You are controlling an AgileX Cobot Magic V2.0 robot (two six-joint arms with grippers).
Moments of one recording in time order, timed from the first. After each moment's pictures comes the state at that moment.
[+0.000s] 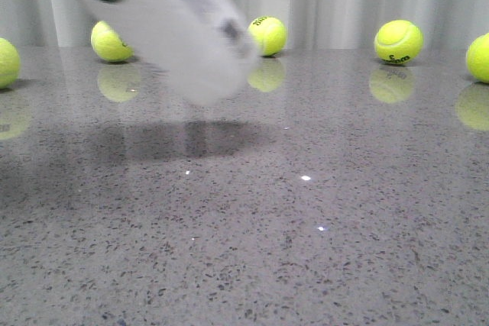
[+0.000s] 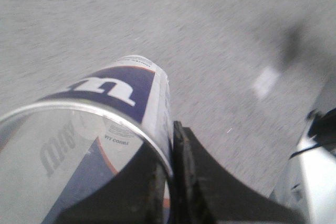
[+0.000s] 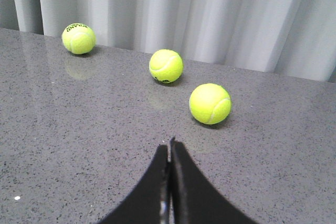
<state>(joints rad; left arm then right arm) -0.36 1.13 -1.24 -0.57 1.13 0.50 0.03 0.39 -0.43 0.03 0.25 -0.12</state>
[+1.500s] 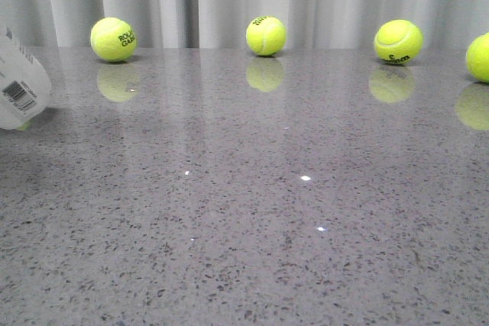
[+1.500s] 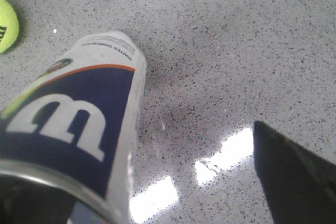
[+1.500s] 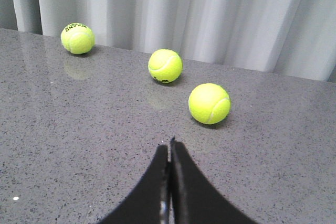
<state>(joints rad) -0.36 1.19 -1.31 -0.02 1.26 0.21 0.02 0.39 -0.43 0.03 0.25 -0.12</state>
